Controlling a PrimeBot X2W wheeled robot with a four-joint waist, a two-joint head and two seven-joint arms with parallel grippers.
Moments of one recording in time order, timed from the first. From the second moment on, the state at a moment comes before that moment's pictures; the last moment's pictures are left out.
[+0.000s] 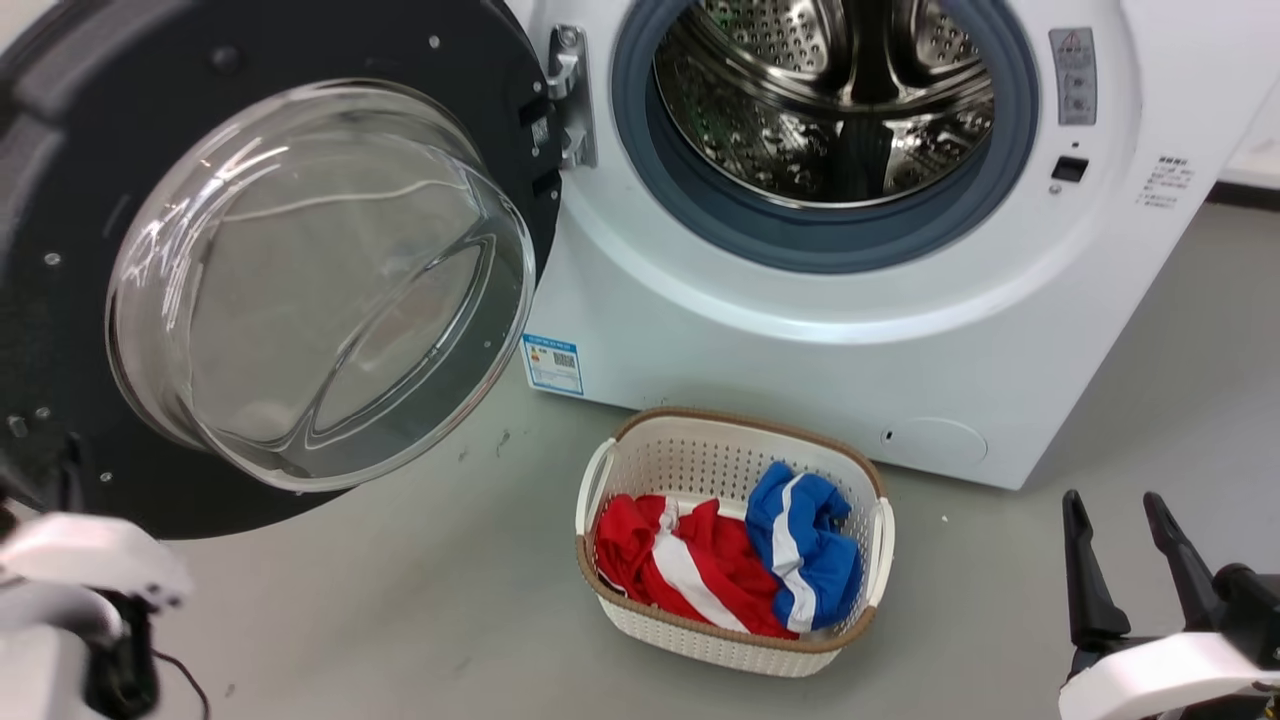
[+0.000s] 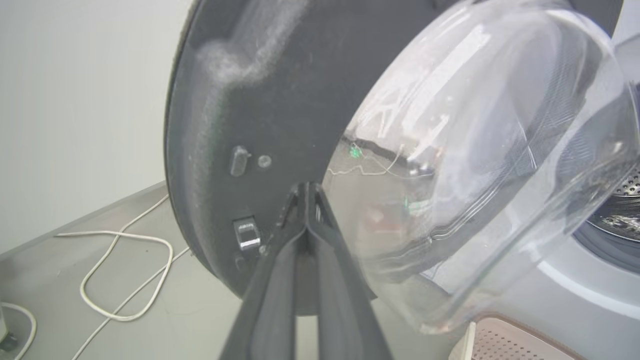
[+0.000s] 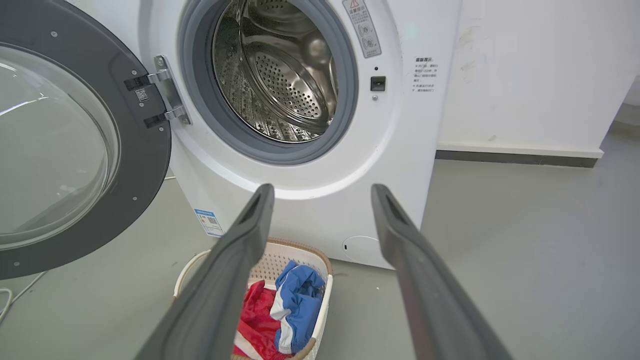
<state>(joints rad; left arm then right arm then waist) -0.36 0.47 -0.01 0.65 -0.63 0.06 -0.26 0.07 -0.05 -0.13 0.00 0.14 0.13 -0.08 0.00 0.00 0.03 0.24</state>
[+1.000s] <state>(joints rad) -0.04 0.29 -0.29 0.16 -0.41 0.13 -0.25 0.08 -0.05 -0.07 0.01 0.13 0.13 -0.07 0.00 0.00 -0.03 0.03</state>
